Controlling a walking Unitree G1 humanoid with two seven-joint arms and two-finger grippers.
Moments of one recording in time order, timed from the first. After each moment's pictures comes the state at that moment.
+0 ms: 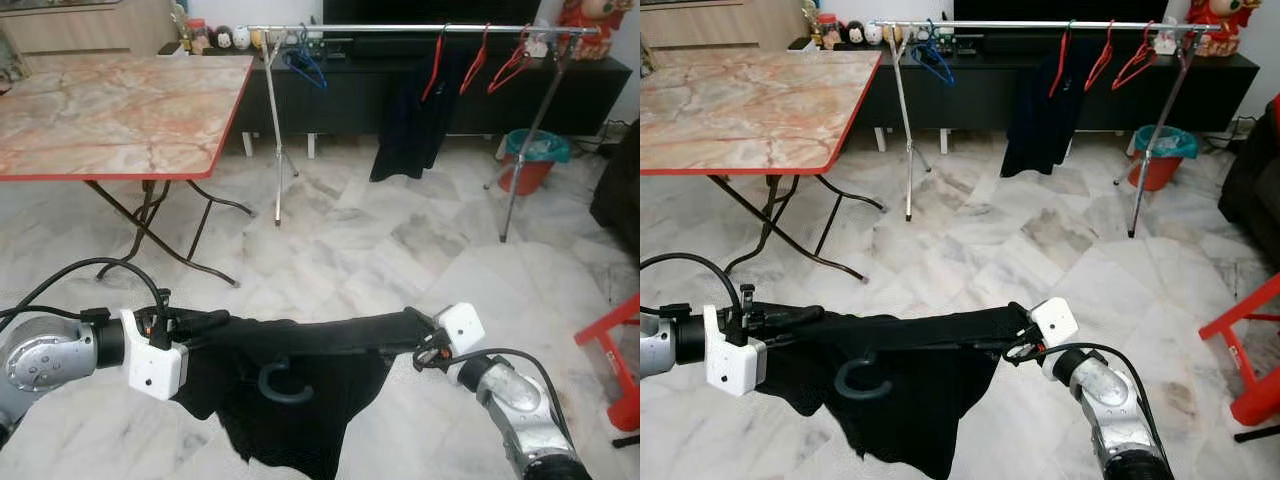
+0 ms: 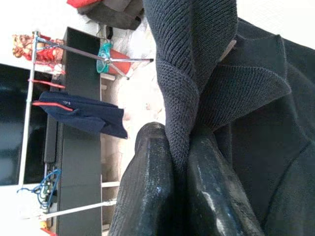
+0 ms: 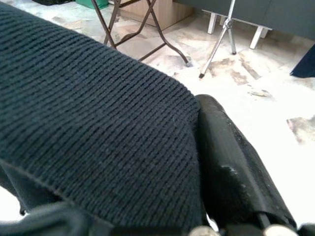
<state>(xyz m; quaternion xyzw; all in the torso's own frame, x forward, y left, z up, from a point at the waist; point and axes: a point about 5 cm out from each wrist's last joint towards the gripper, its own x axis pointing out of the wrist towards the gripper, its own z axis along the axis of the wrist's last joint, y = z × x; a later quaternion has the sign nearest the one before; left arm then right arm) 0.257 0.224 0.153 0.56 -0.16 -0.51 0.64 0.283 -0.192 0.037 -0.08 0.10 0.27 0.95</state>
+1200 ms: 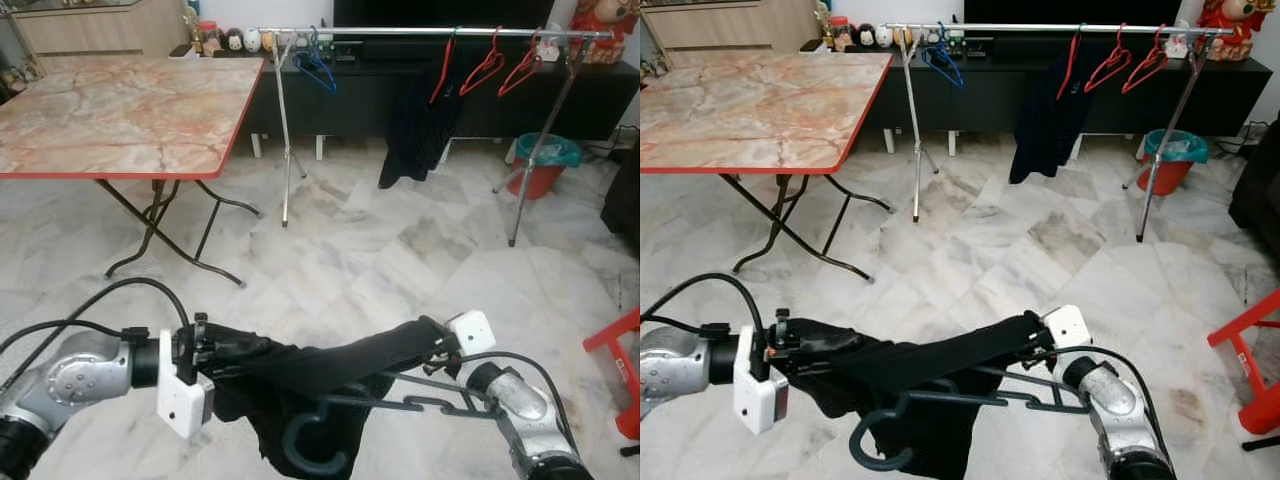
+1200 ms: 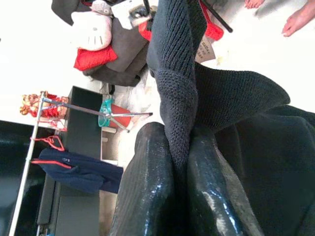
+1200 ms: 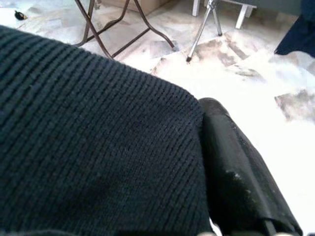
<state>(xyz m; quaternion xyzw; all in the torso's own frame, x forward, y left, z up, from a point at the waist) 0.241 0.181 0.141 0.49 -0.25 -0.57 0.60 0.278 -0.207 0.019 -0.07 0.14 0.21 0.96</state>
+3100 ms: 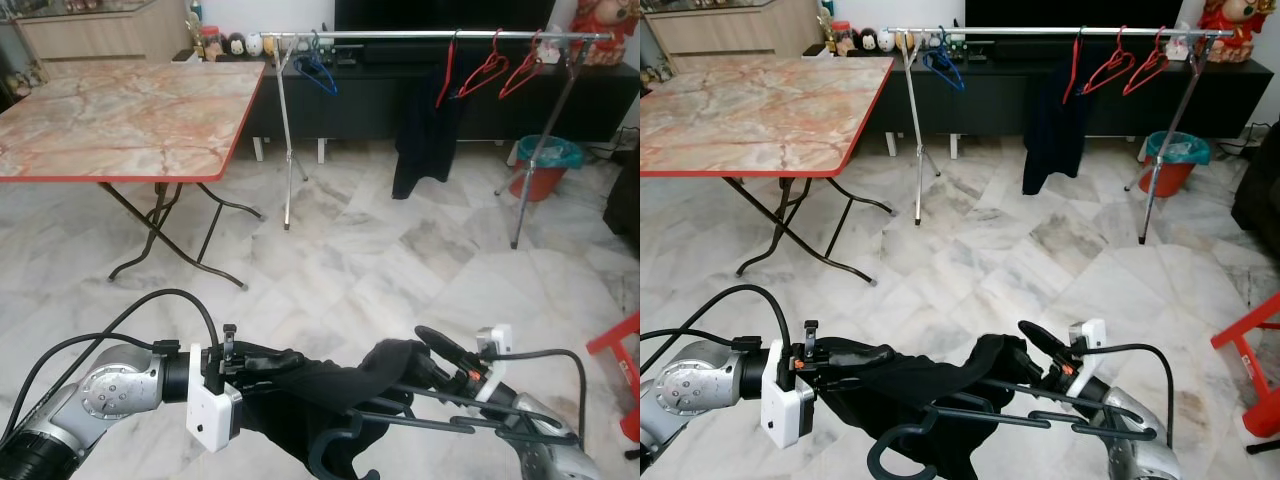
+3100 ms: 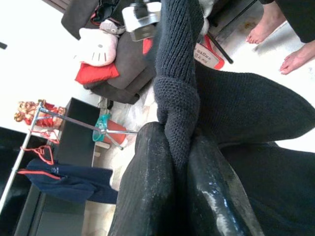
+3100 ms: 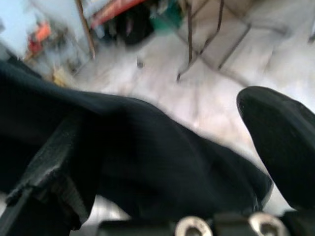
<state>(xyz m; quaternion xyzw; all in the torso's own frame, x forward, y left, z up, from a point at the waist) 0.230 0.153 0.134 0.43 -0.26 -0.60 0.62 0.239 -0.206 0.023 0.20 0.16 0.38 0.89</state>
